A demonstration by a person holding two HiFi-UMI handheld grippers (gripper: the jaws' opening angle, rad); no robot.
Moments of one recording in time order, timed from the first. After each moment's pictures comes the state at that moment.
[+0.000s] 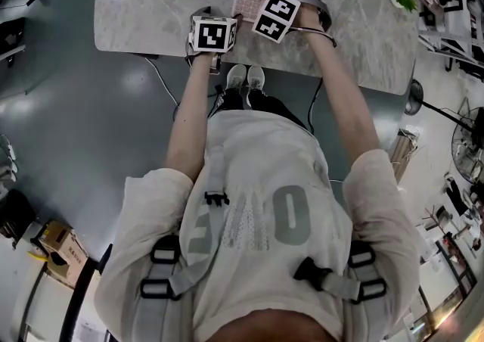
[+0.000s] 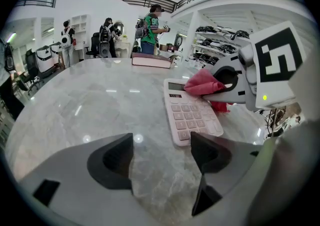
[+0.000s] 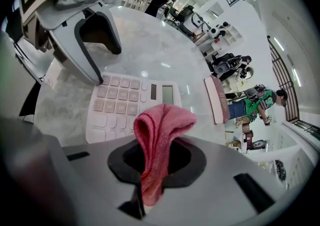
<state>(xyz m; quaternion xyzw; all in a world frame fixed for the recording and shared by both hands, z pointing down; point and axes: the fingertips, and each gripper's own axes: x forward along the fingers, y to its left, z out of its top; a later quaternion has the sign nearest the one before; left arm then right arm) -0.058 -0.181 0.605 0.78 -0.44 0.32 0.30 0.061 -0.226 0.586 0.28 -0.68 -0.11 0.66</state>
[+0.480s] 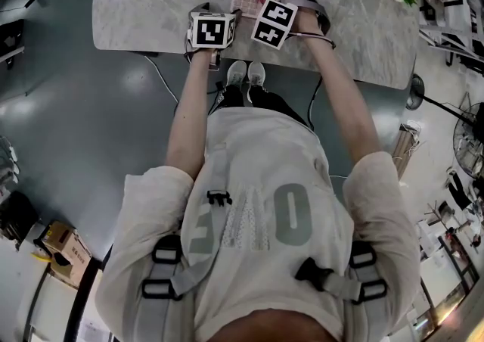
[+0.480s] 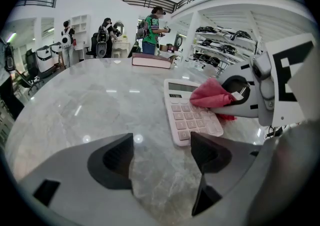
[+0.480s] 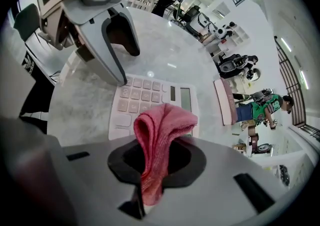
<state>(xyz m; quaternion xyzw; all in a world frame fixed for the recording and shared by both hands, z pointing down) -0.056 -0.181 0.603 0.78 -0.44 0.32 0.30 0.055 -0.194 0.592 0.25 -0.69 -0.10 0.67</state>
